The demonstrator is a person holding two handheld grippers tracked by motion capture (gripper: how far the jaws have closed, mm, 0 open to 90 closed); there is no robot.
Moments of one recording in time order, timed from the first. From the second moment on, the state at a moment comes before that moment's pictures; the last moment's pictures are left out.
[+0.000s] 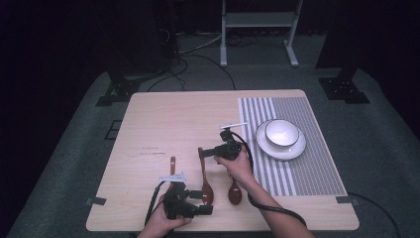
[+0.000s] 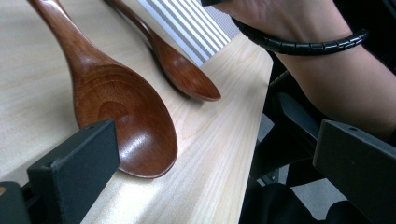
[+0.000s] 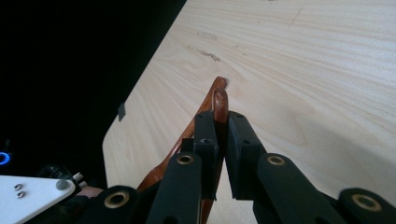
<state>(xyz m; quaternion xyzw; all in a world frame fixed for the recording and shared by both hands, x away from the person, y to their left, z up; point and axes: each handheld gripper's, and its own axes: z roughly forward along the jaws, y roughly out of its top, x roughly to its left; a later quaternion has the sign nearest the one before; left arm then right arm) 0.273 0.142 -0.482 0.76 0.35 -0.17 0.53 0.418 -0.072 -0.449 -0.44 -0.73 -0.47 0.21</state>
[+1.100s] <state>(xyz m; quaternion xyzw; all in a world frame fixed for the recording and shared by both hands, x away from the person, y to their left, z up) 0.274 0.145 -0.479 0.76 0.35 -0.16 0.53 0.436 -0.149 -0.409 -0.50 -0.68 -0.52 0.16</state>
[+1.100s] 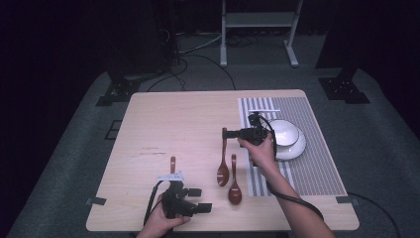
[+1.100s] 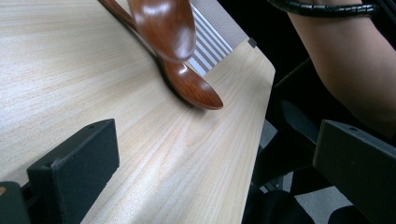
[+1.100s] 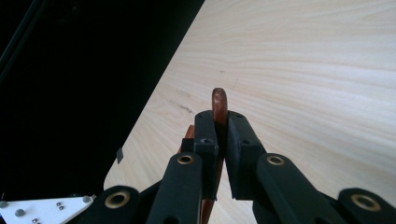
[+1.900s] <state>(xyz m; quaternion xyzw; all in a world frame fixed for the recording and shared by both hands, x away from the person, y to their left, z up) 0.275 0.148 -0.478 0.75 0.36 -0.15 0.53 0.449 -0.205 -0.394 -0.54 -0.64 -0.53 0.12</state>
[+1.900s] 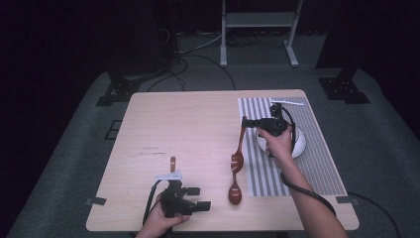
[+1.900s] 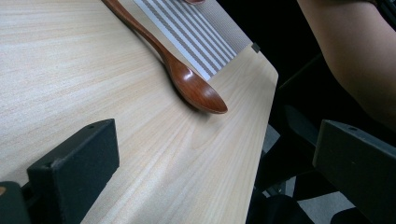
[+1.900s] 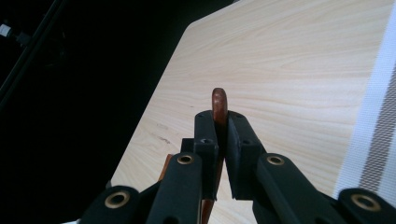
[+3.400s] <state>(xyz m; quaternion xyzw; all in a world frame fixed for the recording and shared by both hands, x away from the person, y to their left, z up) 0.275 0.150 -0.477 0.75 0.36 -0.15 0.54 0.460 -0.281 -0.361 -0.60 -0.57 -0.55 0.05</state>
